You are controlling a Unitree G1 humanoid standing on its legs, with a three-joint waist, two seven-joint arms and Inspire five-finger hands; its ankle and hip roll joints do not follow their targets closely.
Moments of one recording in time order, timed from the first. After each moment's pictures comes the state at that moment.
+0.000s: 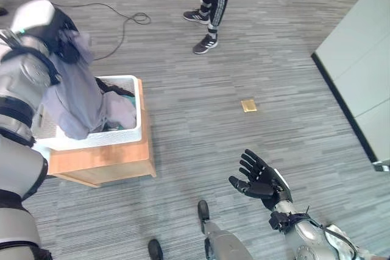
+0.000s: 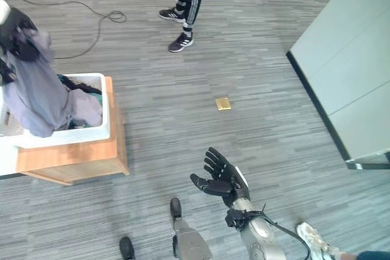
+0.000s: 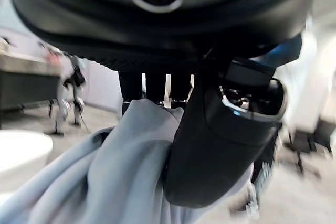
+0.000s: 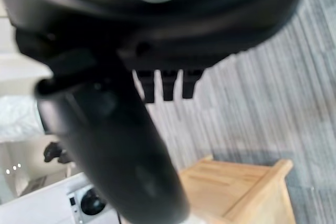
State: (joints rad) left arm -1.20 0.89 -0.83 1.20 0.19 -0.14 0.12; right arm 0.17 -0.39 0.19 0.17 0.66 -0.14 0.15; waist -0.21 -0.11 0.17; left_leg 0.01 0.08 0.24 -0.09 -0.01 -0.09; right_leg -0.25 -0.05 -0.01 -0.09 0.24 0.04
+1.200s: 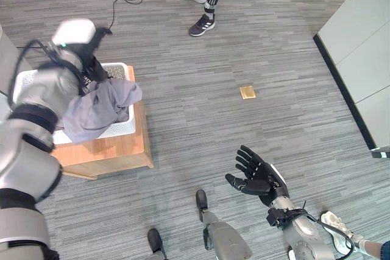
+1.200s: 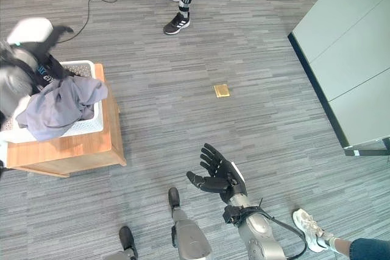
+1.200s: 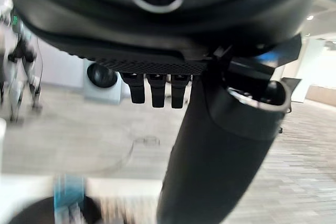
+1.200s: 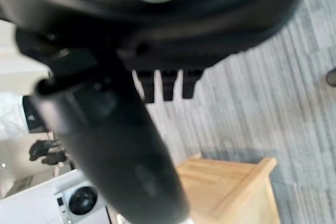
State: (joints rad) left arm -1.34 0.95 -0.91 1.08 0.20 -0.17 0.12; right arm 0.15 -0.41 0.20 0.17 0.65 -0.15 0.15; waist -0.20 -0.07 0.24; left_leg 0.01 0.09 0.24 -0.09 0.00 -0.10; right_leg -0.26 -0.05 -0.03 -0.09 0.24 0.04
